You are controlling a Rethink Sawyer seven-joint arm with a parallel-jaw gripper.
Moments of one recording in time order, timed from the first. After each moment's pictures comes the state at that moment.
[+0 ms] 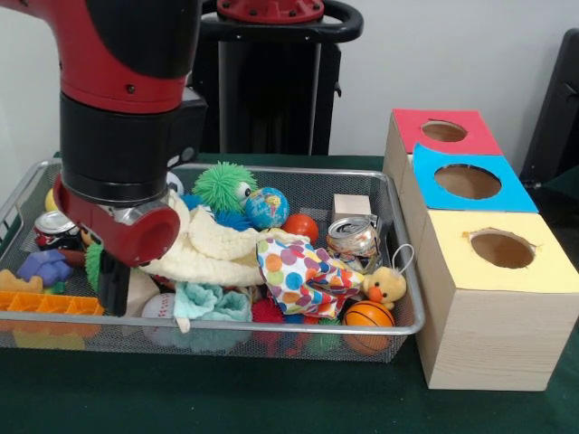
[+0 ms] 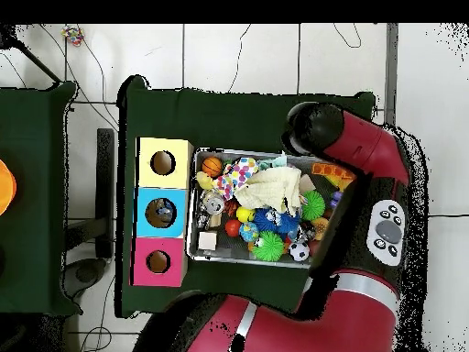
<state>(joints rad) -0.27 -0.30 -0.29 1.01 0.20 0.73 2.05</state>
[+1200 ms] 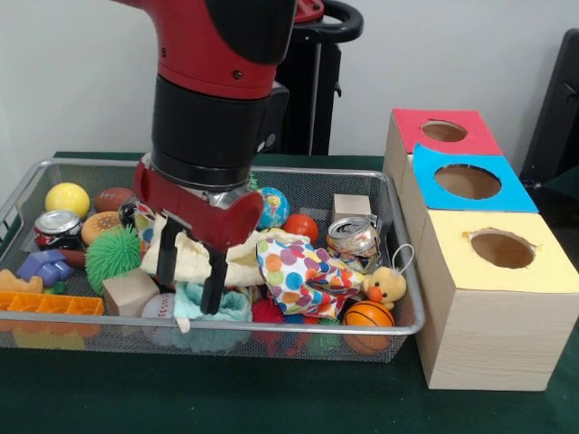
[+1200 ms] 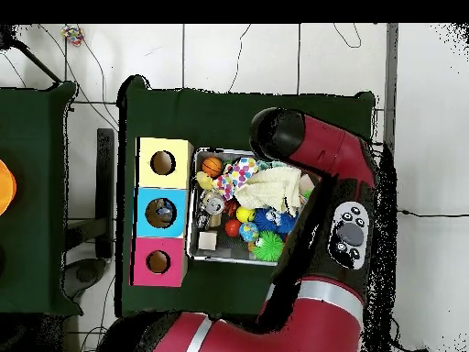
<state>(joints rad) -0.17 -0.35 -0.30 1.10 0.20 0.67 2.05</state>
